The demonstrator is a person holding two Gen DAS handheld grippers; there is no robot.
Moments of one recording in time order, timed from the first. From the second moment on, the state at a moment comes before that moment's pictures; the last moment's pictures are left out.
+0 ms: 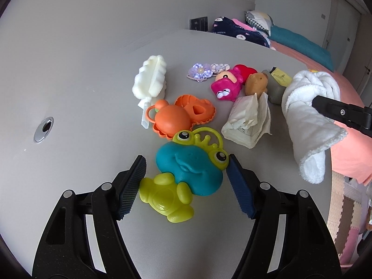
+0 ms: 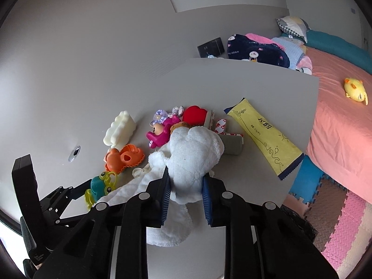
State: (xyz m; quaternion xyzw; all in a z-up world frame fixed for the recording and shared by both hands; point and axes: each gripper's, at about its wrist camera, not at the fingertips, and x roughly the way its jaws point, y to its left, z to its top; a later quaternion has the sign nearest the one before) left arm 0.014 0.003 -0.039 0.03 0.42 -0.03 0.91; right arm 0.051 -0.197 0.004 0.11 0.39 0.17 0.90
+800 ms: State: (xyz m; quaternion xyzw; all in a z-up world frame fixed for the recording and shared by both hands) left arm -0.035 -0.098 0.005 0.05 0.38 -0.10 0.92; right arm -0.022 -0.310 0.034 0.15 0.35 0.11 0.92
